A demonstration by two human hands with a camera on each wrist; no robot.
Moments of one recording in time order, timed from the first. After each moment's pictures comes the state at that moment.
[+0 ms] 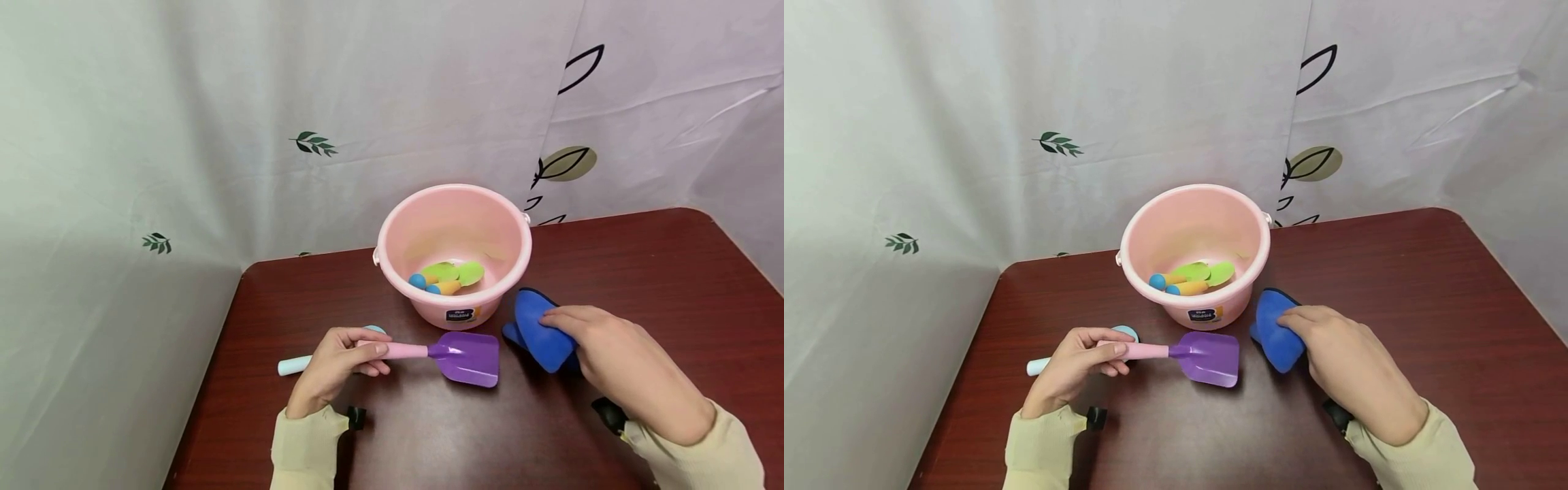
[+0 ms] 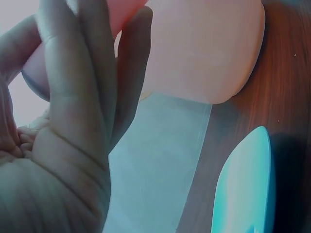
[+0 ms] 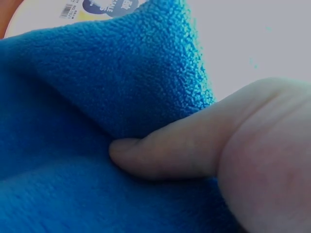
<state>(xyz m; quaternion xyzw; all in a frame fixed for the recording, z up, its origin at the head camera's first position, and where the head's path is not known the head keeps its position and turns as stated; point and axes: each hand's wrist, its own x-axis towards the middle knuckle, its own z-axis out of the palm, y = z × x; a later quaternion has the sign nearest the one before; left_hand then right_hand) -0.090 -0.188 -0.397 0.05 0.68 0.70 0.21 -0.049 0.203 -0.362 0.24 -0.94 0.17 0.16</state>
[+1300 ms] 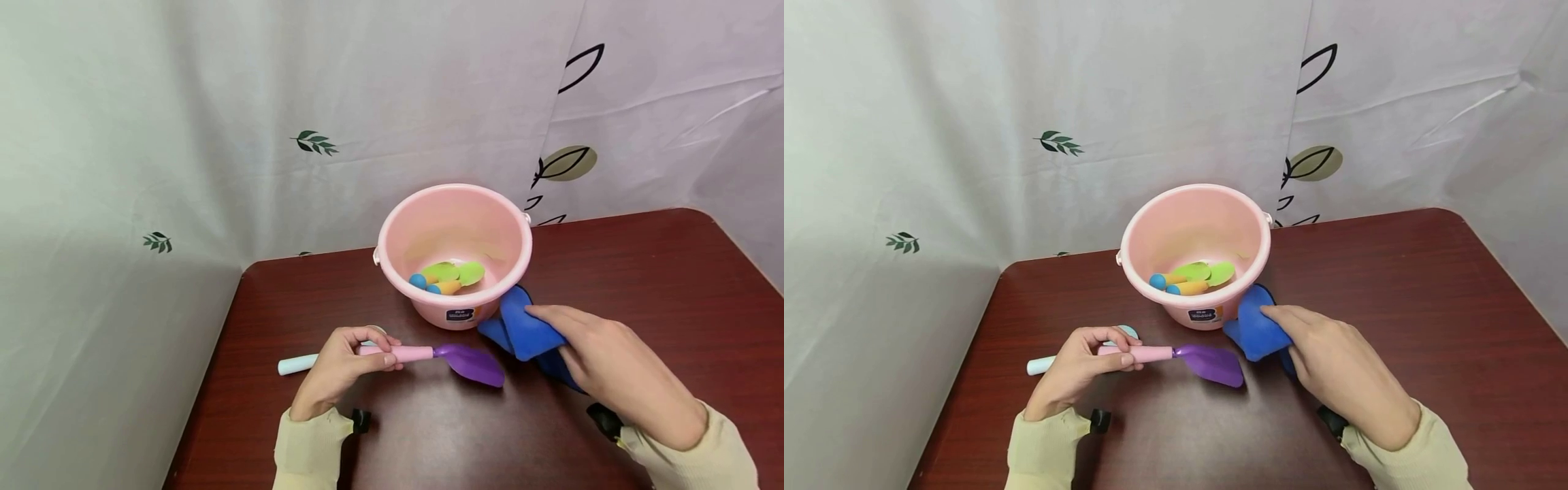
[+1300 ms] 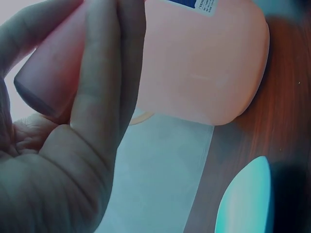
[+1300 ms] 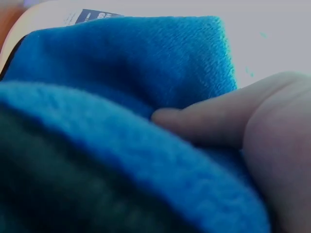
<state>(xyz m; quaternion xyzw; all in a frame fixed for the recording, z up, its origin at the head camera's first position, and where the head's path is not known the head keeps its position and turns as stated) -0.084 -0.177 -0.393 0.09 0.68 0.70 0.20 -0.046 0.190 -0.357 0.25 -0.92 0.22 0.18</state>
